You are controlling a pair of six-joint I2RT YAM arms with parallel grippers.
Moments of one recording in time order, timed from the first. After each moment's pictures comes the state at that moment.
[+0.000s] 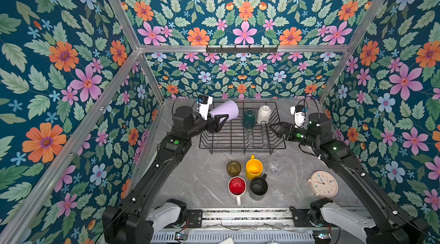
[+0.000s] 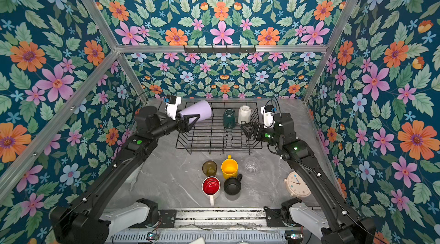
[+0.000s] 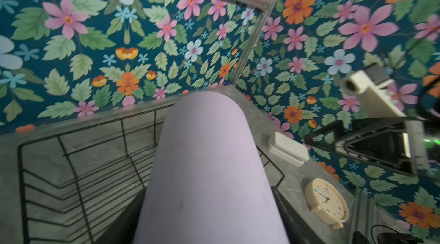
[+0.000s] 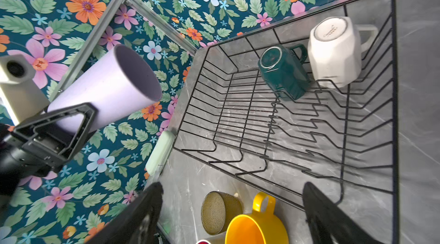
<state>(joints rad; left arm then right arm) -0.37 1.18 1.09 -0.16 0.44 -0.21 0.34 1.02 1.01 -0.43 -0.37 0.57</state>
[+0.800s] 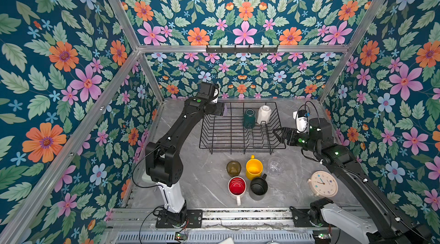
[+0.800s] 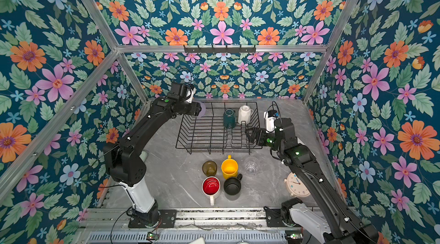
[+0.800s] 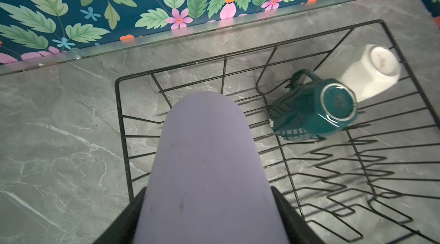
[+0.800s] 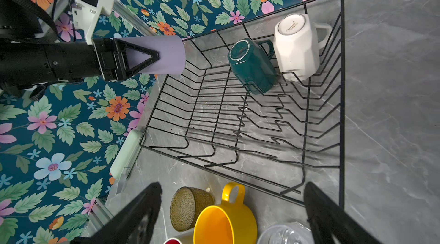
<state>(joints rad) -0.39 1.83 1.77 -0.77 0.01 -0.08 0.34 0.98 0.96 -0.49 -0.28 0.49</state>
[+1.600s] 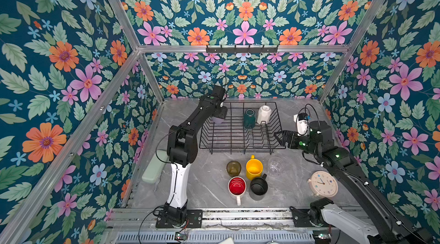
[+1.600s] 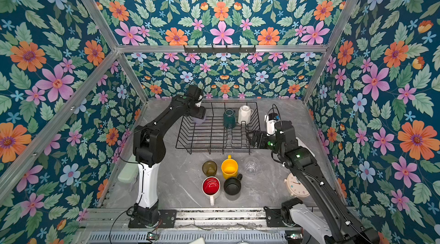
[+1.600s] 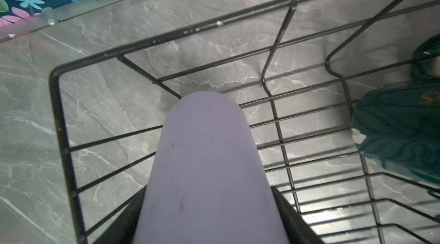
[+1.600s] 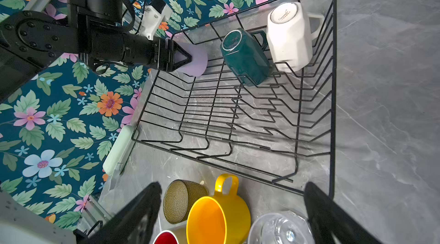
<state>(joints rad) -0.40 2.18 2.01 -0.88 -0.13 -0.04 0.34 0.94 0.92 -0.52 -0.27 0.48</state>
